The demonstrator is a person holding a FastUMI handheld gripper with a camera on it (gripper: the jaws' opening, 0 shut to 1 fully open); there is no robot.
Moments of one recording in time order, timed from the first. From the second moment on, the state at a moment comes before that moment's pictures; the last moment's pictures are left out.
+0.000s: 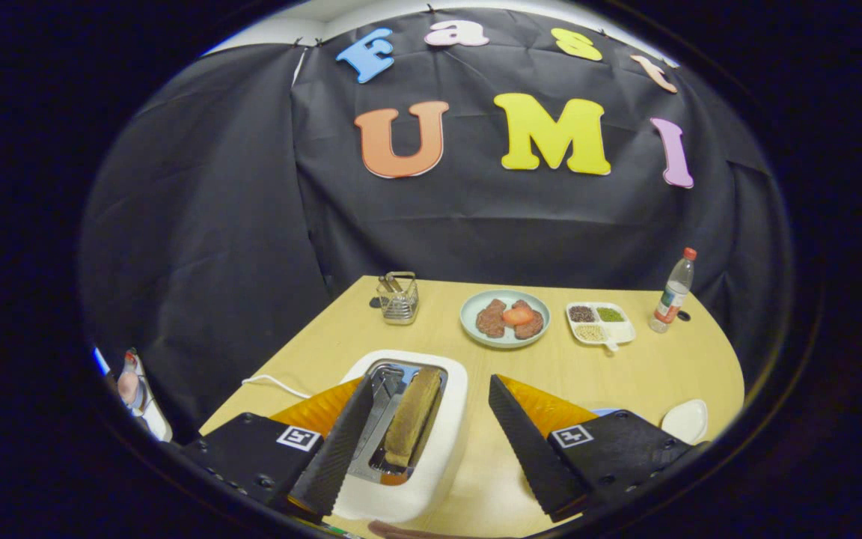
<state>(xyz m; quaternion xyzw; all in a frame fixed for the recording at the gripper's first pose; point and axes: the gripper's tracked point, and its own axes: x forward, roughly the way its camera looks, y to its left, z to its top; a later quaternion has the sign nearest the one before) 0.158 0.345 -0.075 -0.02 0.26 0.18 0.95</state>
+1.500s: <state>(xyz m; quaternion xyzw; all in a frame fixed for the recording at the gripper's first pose) 0.134 0.338 -0.005 -0.01 0.30 0.17 0.94</state>
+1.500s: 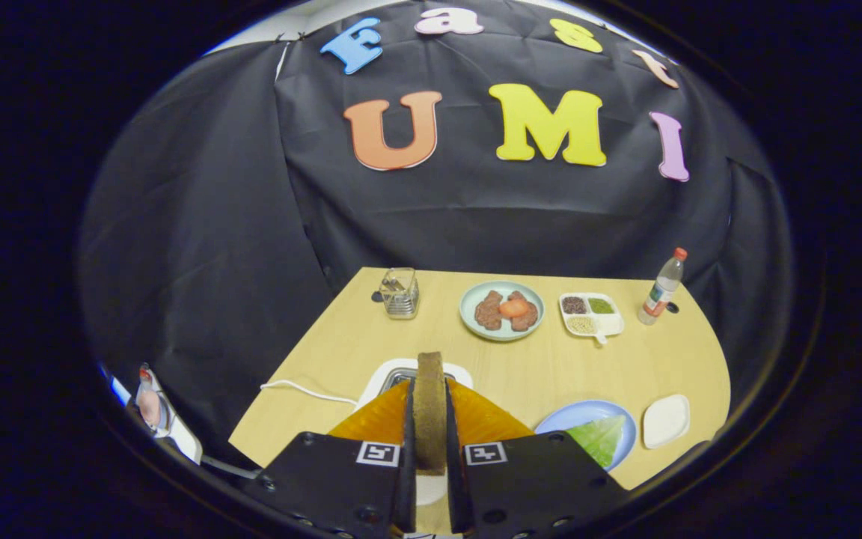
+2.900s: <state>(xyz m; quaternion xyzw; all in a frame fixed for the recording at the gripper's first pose) 0.179 0.133 -0.176 0.21 0.35 0.11 0.91</state>
